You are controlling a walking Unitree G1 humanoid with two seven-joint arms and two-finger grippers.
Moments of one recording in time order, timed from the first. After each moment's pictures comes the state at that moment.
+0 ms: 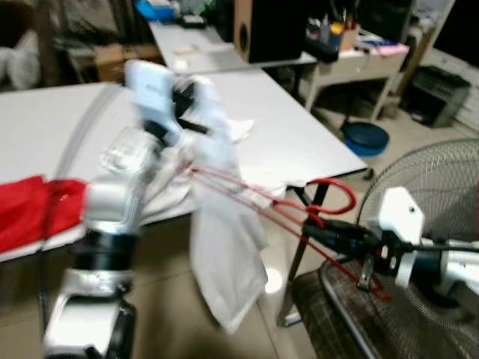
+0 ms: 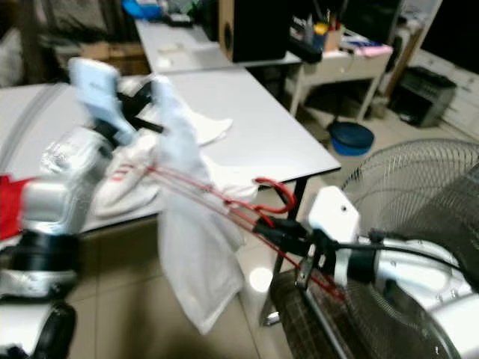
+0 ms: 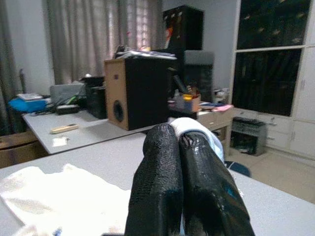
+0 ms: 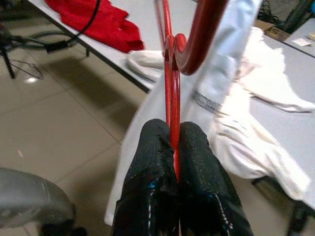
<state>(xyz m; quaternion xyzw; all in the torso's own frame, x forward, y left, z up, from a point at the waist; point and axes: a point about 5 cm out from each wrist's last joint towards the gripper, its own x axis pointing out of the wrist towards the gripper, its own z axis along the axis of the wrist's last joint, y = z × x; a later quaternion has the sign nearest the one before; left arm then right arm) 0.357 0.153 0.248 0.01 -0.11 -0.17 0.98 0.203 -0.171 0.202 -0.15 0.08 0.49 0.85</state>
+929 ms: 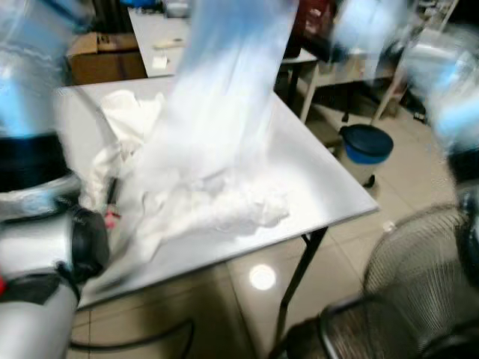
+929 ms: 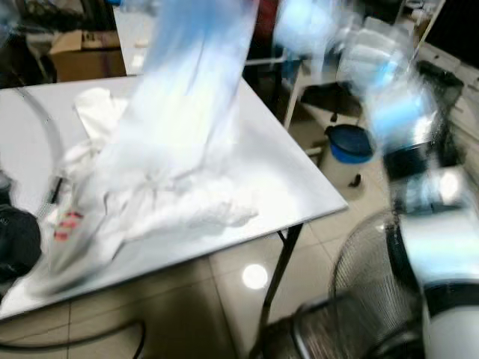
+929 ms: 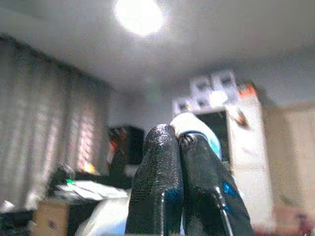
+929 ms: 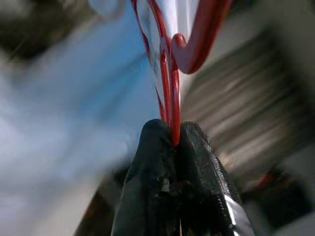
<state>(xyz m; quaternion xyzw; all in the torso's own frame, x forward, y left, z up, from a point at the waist) 0.309 0.189 0.442 -0.08 -0.37 -0.30 0.88 0.377 -0.159 0.388 -0.40 -0.26 0.20 0.86</state>
